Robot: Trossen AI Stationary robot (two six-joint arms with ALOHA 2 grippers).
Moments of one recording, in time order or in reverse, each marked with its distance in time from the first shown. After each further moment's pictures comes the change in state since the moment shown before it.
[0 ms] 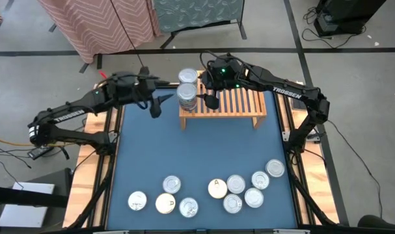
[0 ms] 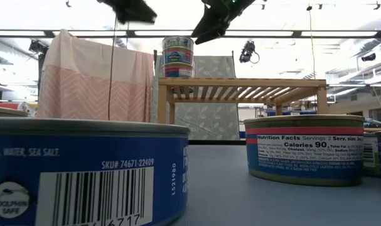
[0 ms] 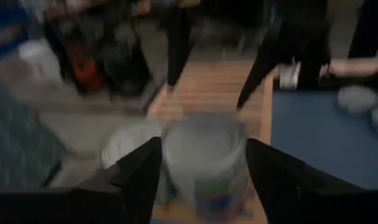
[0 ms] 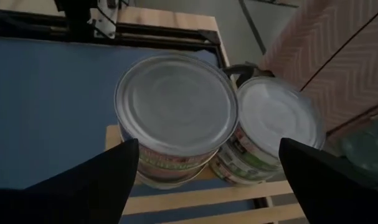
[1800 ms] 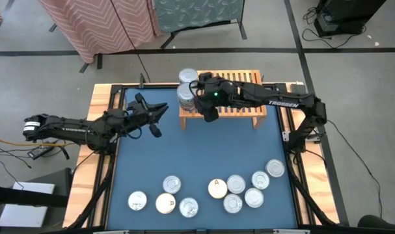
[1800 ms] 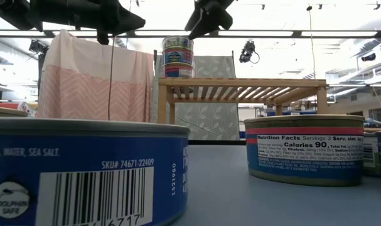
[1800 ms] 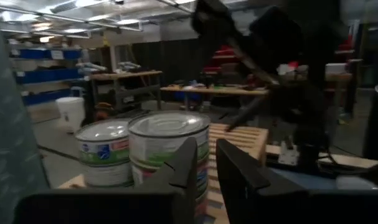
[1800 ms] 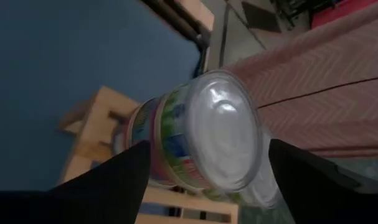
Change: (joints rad) left arm -0.308 -0.176 -0.671 0.954 -0.396 -0.131; right arm 0.220 0.034 0.013 0.002 0.391 -0.488
